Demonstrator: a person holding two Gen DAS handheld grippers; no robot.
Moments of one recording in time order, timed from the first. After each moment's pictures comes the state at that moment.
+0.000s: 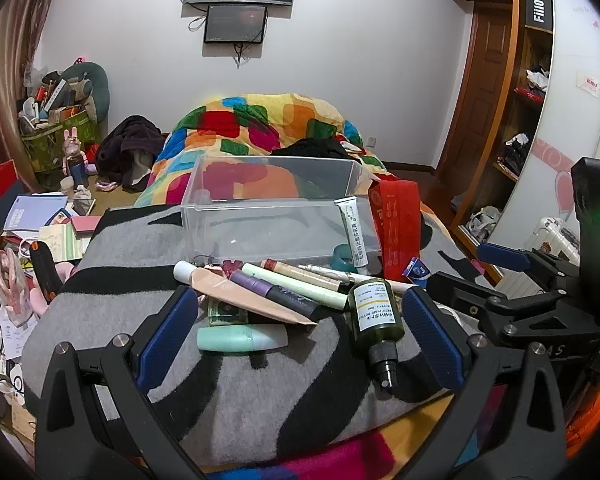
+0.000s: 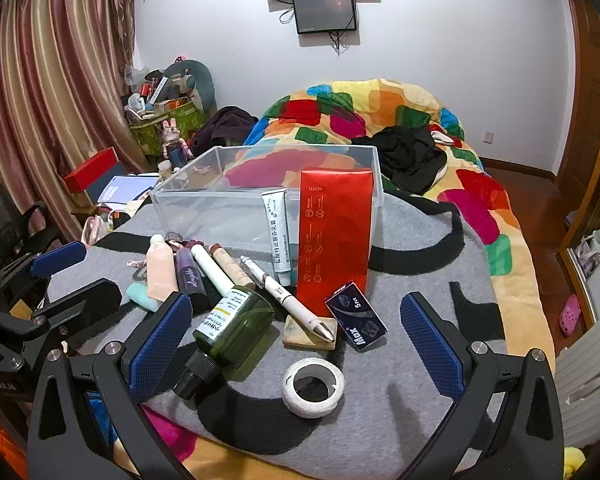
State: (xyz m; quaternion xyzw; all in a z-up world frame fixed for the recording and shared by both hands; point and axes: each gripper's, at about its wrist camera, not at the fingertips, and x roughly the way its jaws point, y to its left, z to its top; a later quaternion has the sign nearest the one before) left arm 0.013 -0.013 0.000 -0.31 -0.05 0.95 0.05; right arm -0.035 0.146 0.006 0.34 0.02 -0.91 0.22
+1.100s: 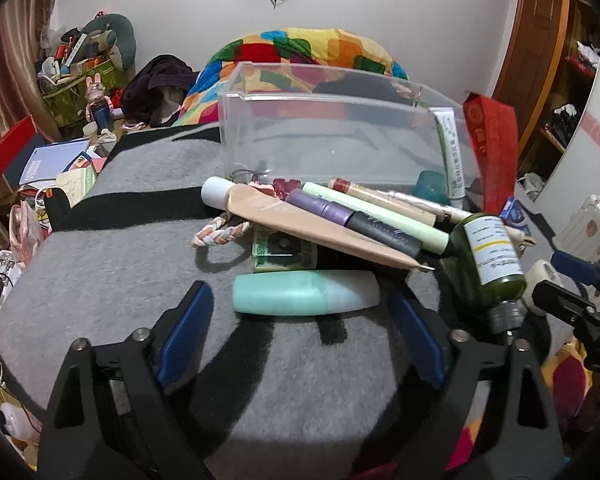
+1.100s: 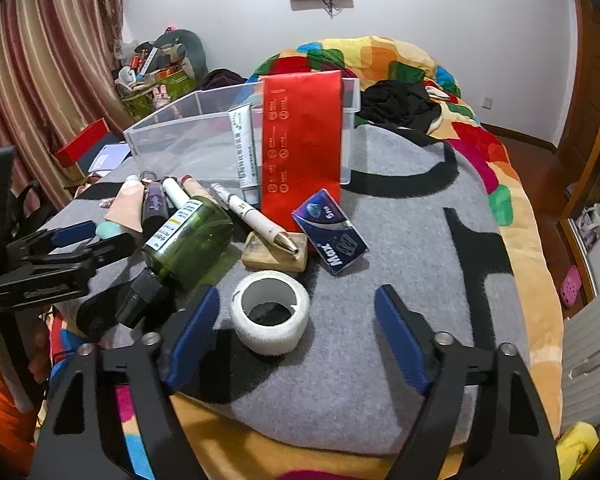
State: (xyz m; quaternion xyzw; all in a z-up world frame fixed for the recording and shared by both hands) left arm -0.026 -0.038 -0.072 -0.41 -0.04 0.91 -0.02; right arm -0.031 0.169 -0.044 0.40 0.03 -0.89 0.22
